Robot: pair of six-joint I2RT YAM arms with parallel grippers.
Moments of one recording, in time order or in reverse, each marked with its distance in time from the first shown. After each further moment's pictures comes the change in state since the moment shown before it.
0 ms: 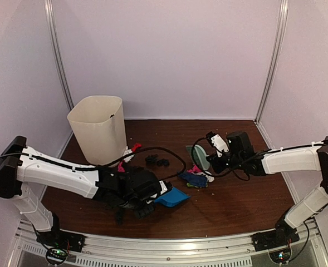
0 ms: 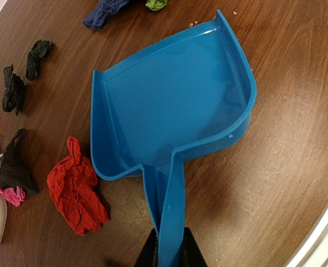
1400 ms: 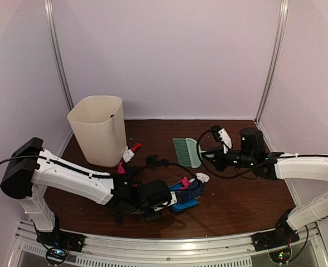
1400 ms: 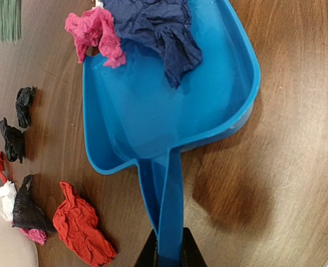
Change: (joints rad) left arm -0.047 0.134 0.042 0.067 -0.085 0.247; right arm 0.002 -0.177 -0.068 0.103 -0.340 0.113
